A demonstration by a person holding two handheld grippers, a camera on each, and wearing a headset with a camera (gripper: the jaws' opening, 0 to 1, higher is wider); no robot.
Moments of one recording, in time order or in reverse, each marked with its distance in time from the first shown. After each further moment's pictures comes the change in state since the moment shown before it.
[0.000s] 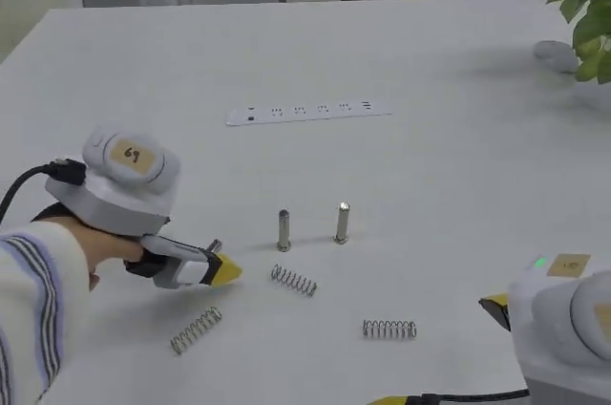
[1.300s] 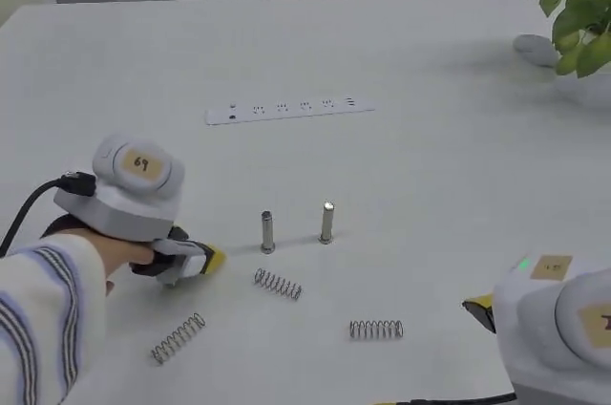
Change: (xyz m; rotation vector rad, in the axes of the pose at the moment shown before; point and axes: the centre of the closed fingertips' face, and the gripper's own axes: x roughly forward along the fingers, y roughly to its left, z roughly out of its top) left arm 0.024 -0.001 0.003 -0.063 -0.003 0.022; right arm 0.001 0.000 -0.002 0.000 0.013 0.008
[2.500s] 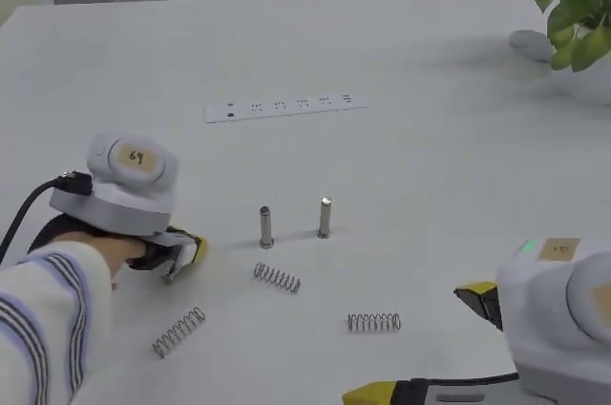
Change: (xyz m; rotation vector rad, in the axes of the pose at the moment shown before) left arm 0.000 0.009 -0.002 -0.113 -0.004 0.048; right arm -0.006 0.001 0.012 0.011 -0.064 0.017
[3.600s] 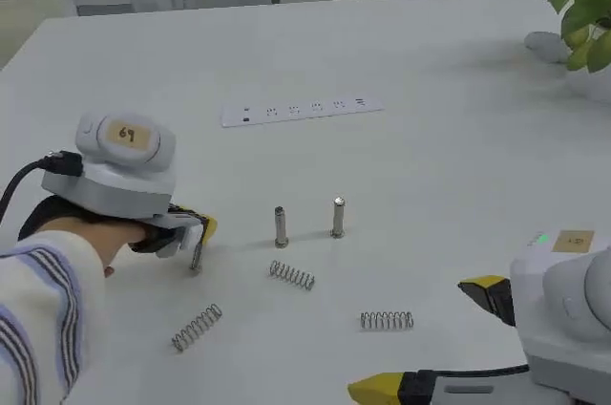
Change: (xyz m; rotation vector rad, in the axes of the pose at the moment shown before) left arm -0.042 -0.009 0.025 0.046 -0.082 0.004; right arm -0.002 0.009 0.006 -0.003 -0.034 0.037
